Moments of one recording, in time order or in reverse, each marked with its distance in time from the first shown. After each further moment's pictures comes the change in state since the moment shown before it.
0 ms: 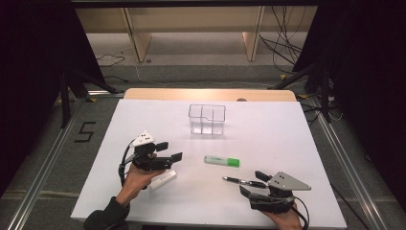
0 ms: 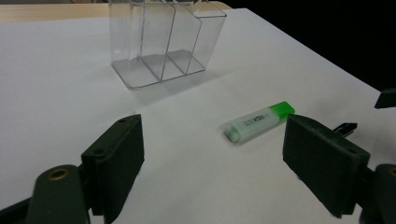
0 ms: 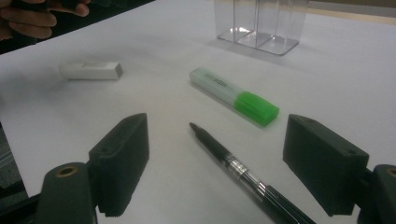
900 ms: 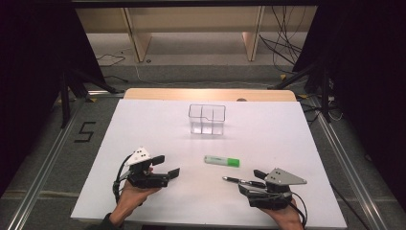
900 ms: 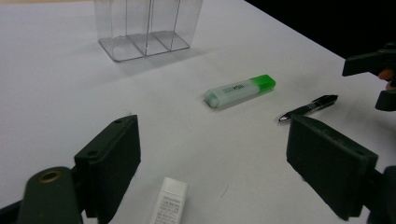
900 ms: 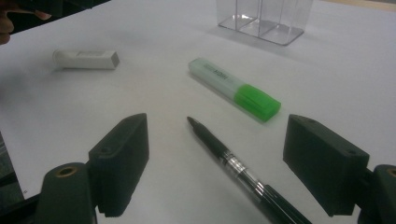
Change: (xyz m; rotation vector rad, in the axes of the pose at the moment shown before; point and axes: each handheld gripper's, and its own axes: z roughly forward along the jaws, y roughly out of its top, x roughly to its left) left arm -0.023 -0.030 -0.024 0.002 0.002 0.026; right arm -0.004 0.008 0.007 0.065 0.009 -0.018
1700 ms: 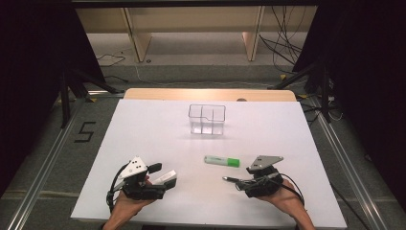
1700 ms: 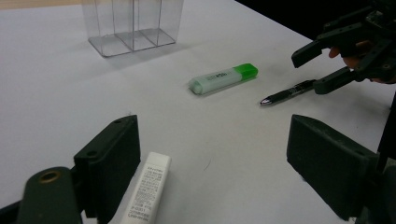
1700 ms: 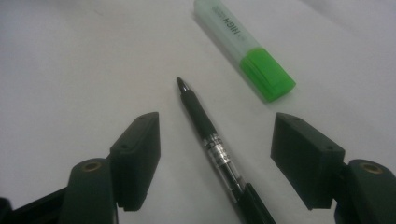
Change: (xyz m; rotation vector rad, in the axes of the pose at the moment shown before) left arm -0.012 -0.016 -0.018 0.006 -0.016 0.051; right arm -0.018 0.028 0.035 0.327 0.068 -0.170
